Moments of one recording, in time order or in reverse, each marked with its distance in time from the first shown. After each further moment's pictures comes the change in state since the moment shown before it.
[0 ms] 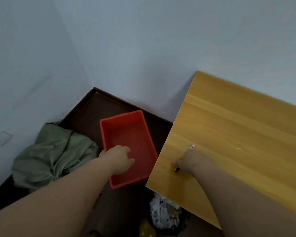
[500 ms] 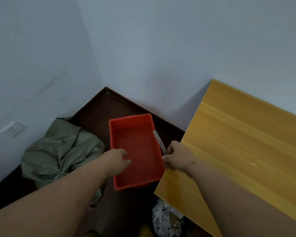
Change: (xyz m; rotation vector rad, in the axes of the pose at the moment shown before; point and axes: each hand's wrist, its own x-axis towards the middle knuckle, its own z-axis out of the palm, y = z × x) left_hand -0.006 -0.040 -0.009 -0.177 -0.007 -0.087; right_hand -0.031 -0.066 -0.026 0.614 -0.043 -0.359
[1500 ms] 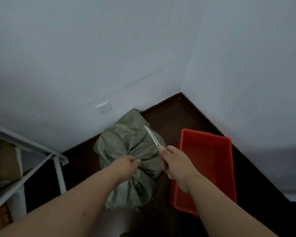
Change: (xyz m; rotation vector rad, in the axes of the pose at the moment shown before) left_hand -0.003 -0.335 -0.022 -0.658 0.196 -0.247; right_hand 0.055 -0.214 0.308 0.259 -0.315 -0.210
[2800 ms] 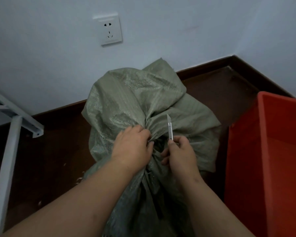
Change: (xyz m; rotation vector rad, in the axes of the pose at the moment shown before) left_hand 0.365 -0.246 0.187 0.434 0.764 0.345; right_hand 0.359 0.345 0.136 0.025 0.205 -0.183
